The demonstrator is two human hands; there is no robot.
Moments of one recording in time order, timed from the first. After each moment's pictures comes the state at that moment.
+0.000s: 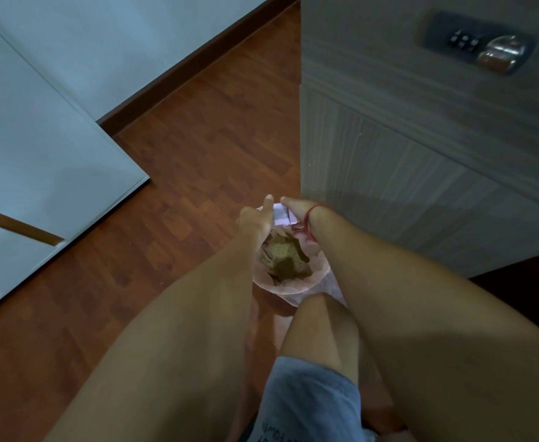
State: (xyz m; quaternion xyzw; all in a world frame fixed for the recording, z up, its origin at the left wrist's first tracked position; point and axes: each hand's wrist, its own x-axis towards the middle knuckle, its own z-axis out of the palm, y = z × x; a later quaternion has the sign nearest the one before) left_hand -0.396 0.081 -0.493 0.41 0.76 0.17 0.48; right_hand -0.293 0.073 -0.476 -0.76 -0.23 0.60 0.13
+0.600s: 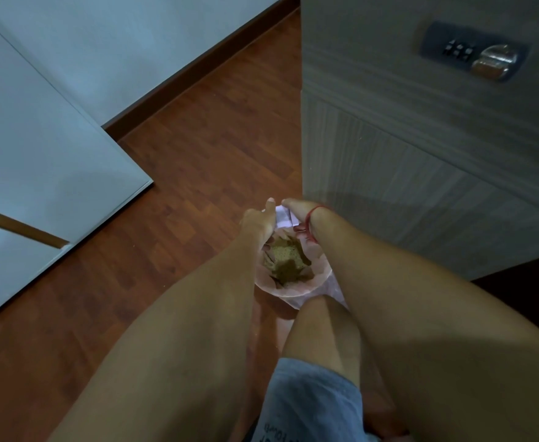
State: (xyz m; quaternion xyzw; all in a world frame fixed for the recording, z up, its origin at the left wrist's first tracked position) left_hand -0.398 0.086 -0.496 0.43 0.75 0.16 0.47; right_hand -0.289 0.077 -0.475 -0.73 -0.22 0.63 0.17
